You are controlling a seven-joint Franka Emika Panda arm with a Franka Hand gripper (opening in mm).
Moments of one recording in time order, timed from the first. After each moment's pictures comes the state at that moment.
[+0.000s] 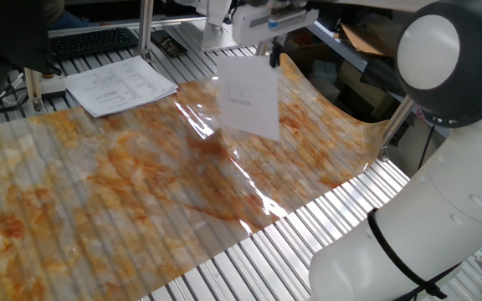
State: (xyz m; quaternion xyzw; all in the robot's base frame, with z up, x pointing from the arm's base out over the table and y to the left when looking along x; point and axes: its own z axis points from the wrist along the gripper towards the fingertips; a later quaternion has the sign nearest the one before) arm 0.517 -0.161 0.373 -0.05 -0.99 0.14 0.06
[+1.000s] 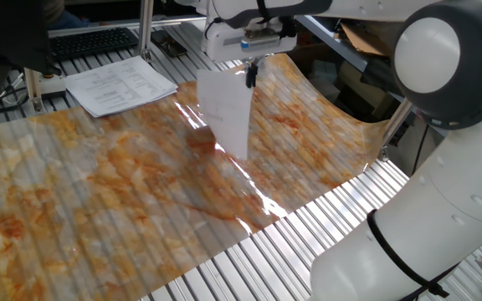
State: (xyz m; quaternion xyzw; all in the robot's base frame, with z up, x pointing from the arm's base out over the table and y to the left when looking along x) arm 0.517 -0.105 0.324 -0.12 -0.99 0.10 0.05
